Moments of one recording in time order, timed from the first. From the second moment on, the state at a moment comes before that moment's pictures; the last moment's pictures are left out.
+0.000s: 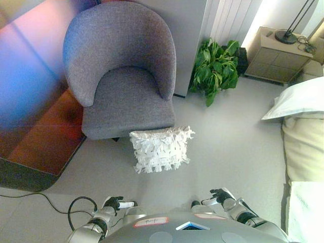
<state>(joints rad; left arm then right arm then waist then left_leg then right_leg) 0.00 0.21 -0.25 1.24 -0.04 0.12 0.07 -0.03 -0.23 0.35 1.20 -0.21 0.15 -0.07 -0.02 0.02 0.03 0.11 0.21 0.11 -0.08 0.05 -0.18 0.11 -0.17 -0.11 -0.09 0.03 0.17</state>
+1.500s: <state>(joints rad) -0.19 0.27 -0.28 1.21 -0.12 0.05 0.17 -0.16 -0.21 0.42 1.20 -0.27 0.11 -0.11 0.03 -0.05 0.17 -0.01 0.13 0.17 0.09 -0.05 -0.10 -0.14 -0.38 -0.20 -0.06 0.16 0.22</state>
